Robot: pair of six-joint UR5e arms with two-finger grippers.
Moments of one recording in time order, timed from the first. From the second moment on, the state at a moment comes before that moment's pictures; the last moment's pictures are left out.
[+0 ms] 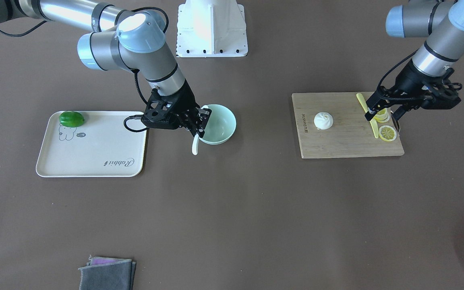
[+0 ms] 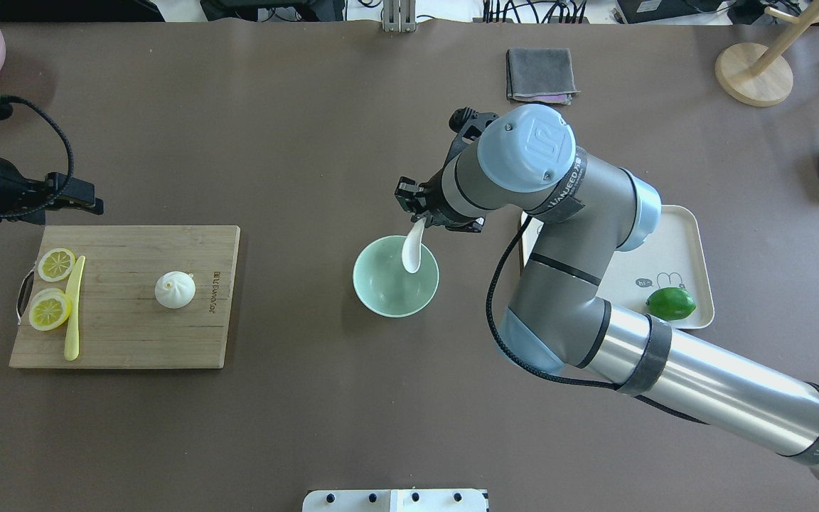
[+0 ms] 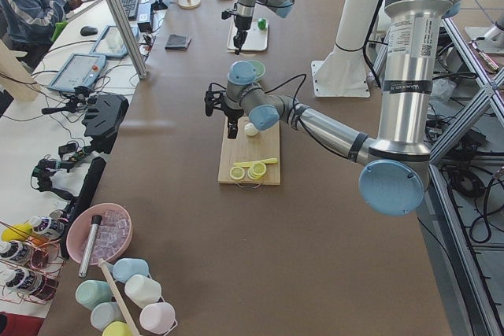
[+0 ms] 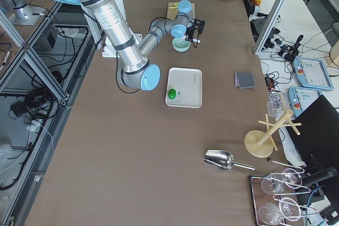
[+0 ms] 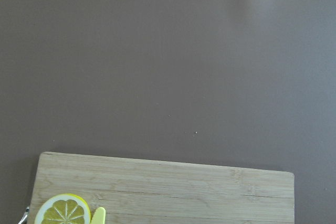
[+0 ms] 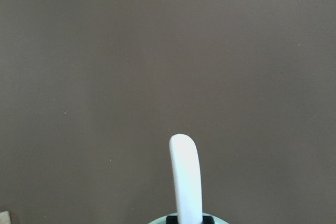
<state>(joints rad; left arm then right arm) -0.94 -1.60 -1.92 -2.03 -2.12 -1.07 0.58 -0.88 1.60 -1.24 1.85 1.59</state>
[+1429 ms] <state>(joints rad) -0.66 -1.70 -1.84 -2.03 -1.97 -1.13 0.75 -1.09 1.75 -1.23 2.04 1.41</state>
